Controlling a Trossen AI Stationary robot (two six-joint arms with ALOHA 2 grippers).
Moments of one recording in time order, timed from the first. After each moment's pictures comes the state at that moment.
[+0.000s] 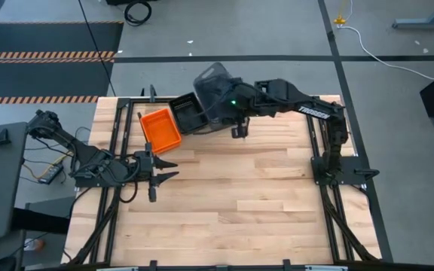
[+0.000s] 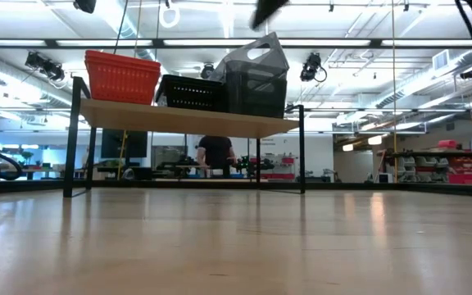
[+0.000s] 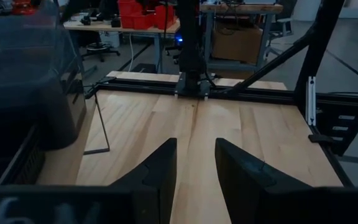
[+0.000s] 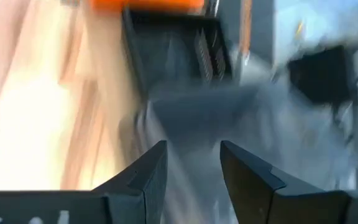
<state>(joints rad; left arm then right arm) -0.57 0.88 0.70 -0.06 -0.75 -0.20 -0.12 1.89 2.30 -1.29 0.35 -0.49</state>
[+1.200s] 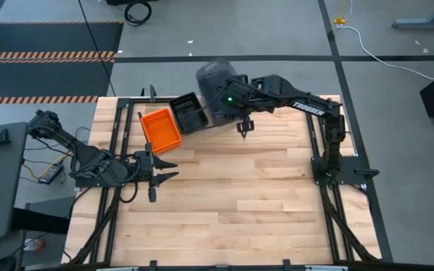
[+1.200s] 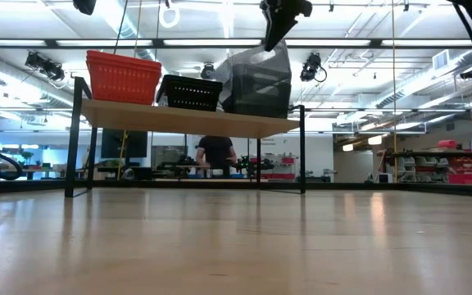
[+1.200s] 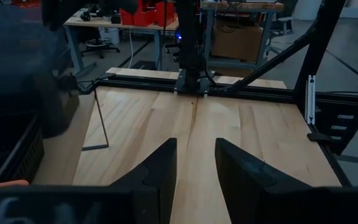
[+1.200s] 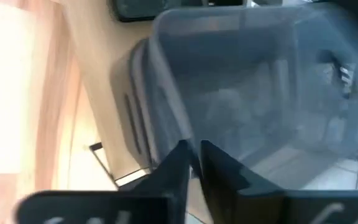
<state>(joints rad) -0.57 0.88 0.70 -0.07 -0.75 -0.23 -0.19 1.91 2.26 -1.42 0.43 -0.50</state>
